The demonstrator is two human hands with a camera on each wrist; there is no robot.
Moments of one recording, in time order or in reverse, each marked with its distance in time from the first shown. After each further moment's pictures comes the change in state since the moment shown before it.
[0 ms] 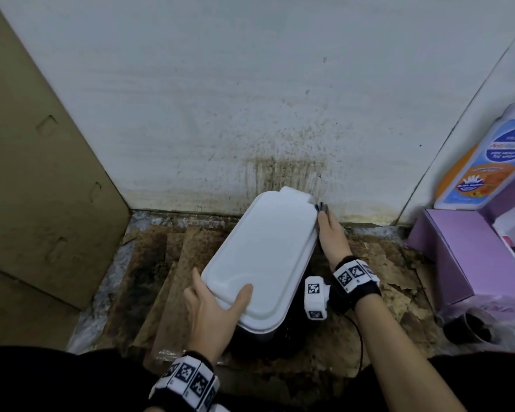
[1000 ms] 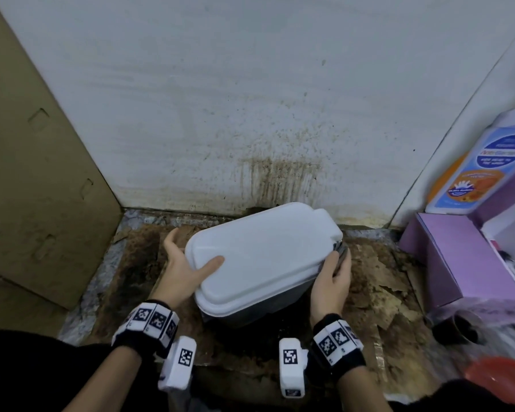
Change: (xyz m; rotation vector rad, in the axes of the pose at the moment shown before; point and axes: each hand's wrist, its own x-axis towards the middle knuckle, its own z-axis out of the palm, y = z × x) left_hand 0.081 0.009 -0.051 -0.181 -0.164 0.123; right_hand -0.074 0.055 0.018 0.265 0.456 -0.074
